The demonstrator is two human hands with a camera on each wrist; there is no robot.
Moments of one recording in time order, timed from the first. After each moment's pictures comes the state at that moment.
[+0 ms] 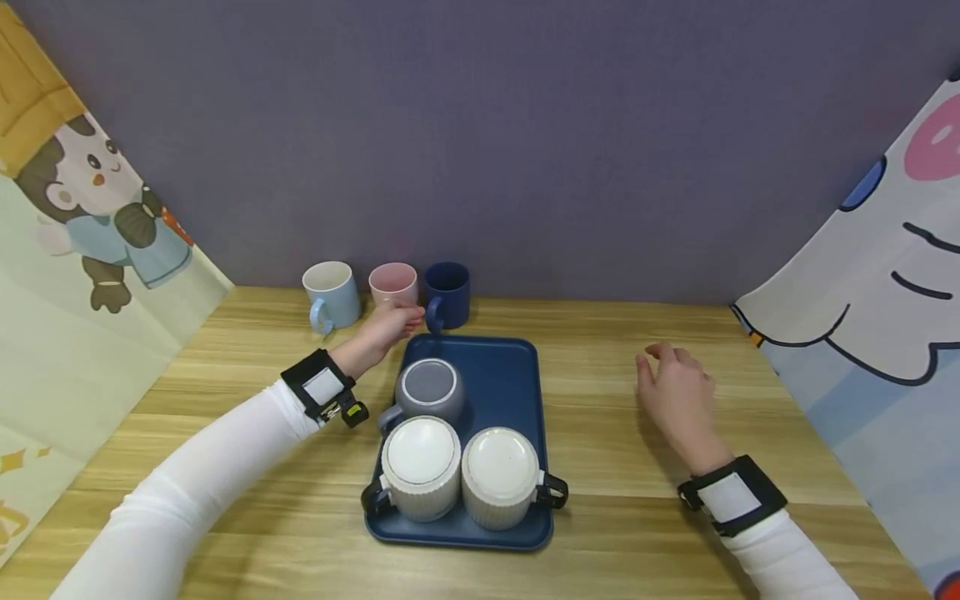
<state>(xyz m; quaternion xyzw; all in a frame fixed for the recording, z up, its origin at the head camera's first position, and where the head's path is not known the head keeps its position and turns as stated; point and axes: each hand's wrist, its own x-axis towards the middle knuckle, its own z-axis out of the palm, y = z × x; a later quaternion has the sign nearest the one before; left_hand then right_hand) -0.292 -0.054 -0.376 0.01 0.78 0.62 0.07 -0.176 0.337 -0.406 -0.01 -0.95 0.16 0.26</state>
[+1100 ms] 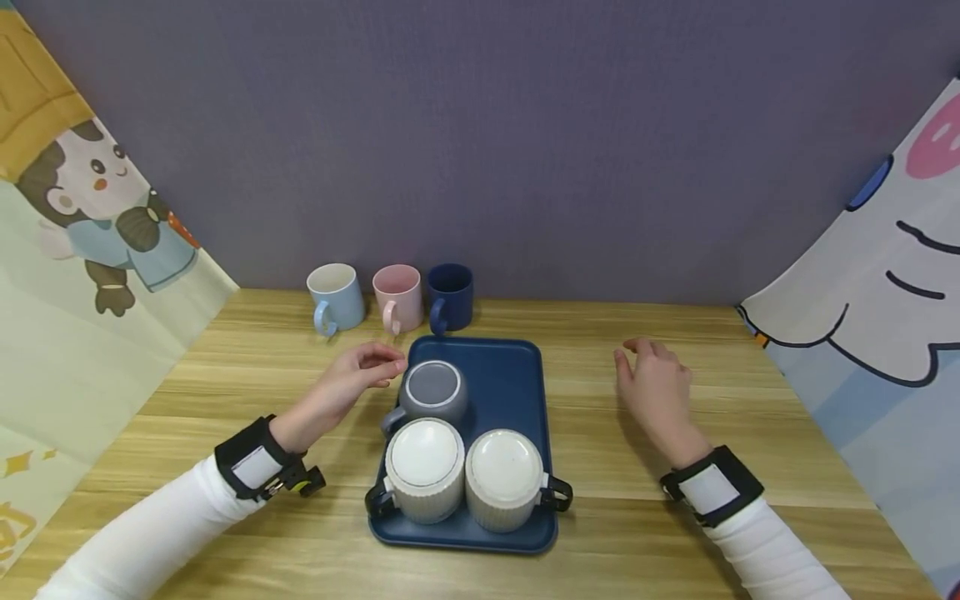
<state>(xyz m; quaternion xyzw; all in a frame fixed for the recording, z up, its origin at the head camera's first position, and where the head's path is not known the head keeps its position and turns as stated) -0.205 -0.097 -0.377 0.07 0.76 0.64 0.10 -0.188 0.307 -0.401 0.01 -0.95 0.17 0.28</state>
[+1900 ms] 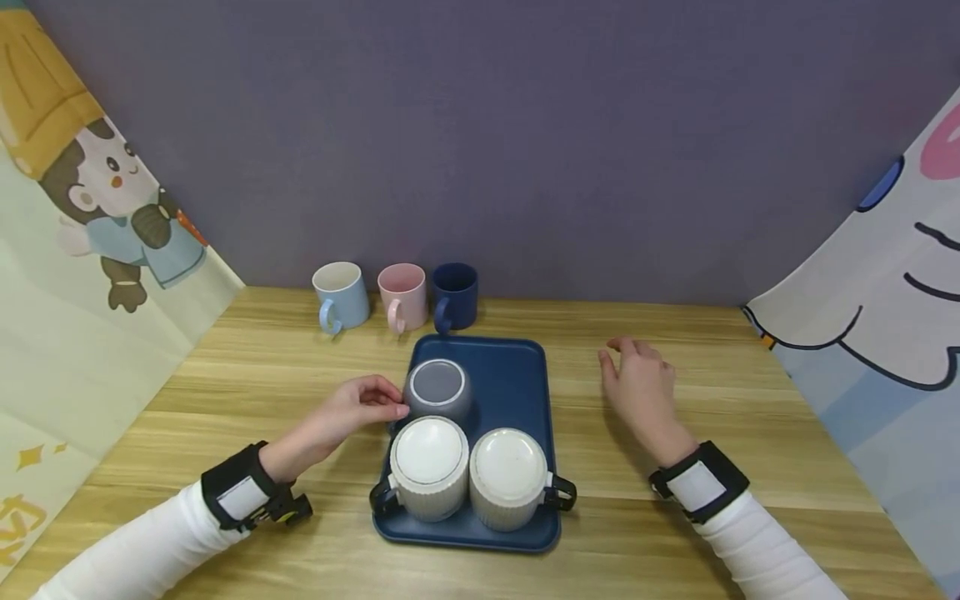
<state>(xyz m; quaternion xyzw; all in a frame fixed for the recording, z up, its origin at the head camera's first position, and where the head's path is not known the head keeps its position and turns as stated) -0.171 -0.109 -0.393 0.09 0.79 0.59 0.16 -0.192 0.286 -0.405 0.05 -0.94 0.16 0.28</state>
